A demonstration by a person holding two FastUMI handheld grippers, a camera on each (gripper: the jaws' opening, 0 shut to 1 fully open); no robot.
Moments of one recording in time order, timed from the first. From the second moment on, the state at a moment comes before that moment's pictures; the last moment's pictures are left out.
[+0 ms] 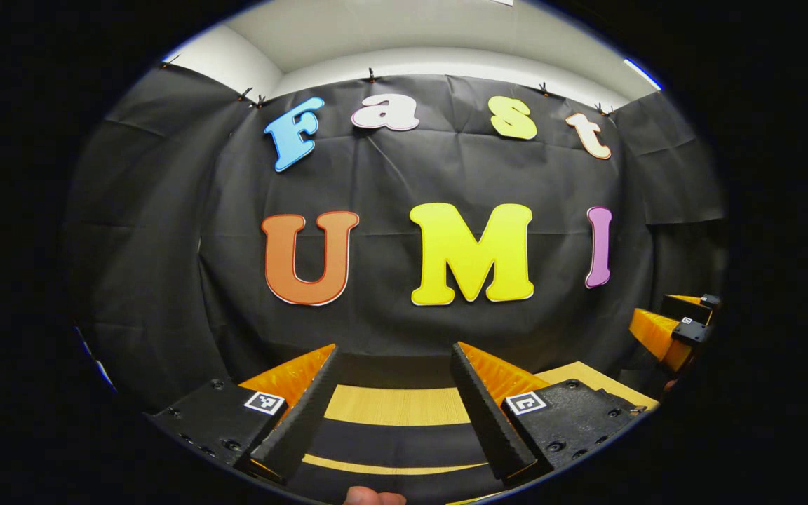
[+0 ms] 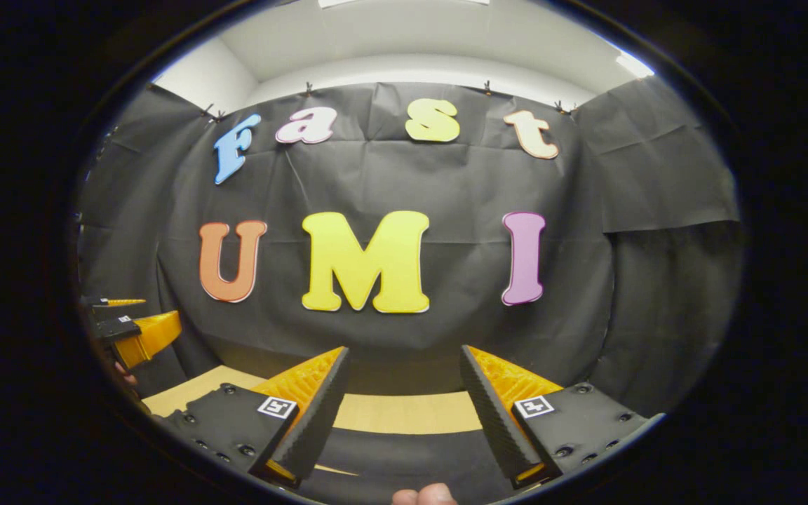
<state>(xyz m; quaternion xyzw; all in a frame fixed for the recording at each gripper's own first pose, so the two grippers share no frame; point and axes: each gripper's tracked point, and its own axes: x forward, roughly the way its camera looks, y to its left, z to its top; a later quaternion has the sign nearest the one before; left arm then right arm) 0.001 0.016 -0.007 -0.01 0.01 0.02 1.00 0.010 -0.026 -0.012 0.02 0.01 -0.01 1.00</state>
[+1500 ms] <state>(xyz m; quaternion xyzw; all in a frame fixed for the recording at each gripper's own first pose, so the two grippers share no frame) -0.156 0.204 -0.337 -0.58 0.30 0.32 0.68 -0.083 -0.262 -0.370 0.54 0.37 -0.22 0.73</state>
